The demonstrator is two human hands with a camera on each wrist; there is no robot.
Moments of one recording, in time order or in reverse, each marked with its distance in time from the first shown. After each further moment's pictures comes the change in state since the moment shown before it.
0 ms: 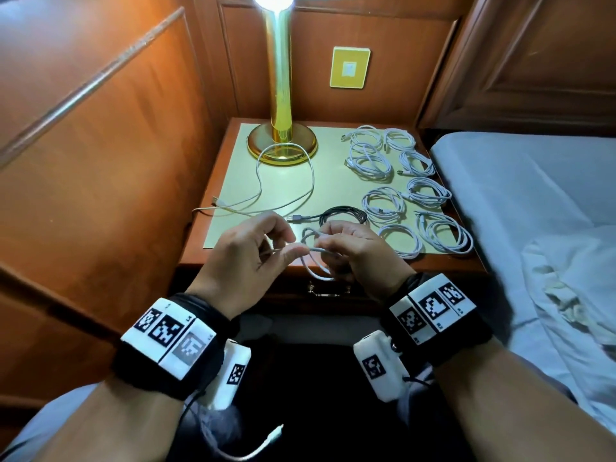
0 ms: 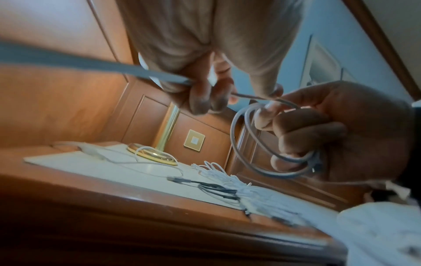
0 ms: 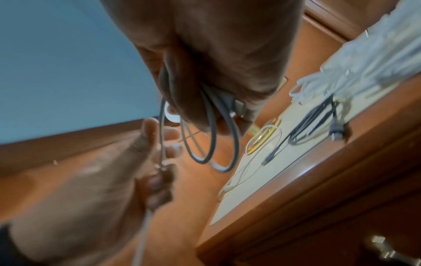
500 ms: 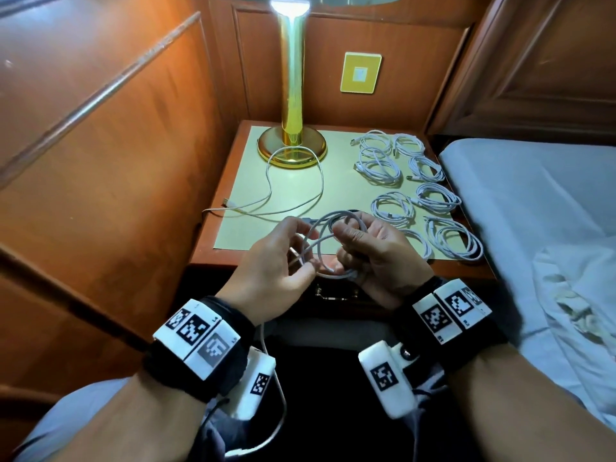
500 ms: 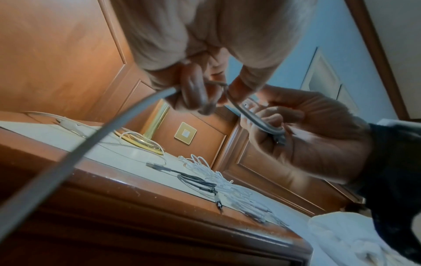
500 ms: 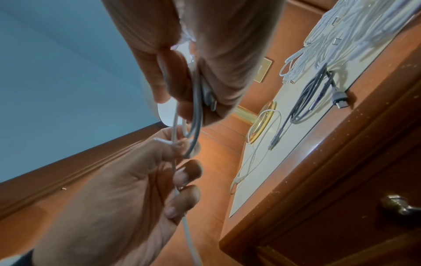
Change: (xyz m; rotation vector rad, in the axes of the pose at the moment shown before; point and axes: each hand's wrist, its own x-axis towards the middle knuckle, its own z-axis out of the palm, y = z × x) left_hand -0.001 0.010 0.012 -0.156 -0.147 -0.242; right_hand 0.000 0.001 0.000 0.450 -0.021 -0.095
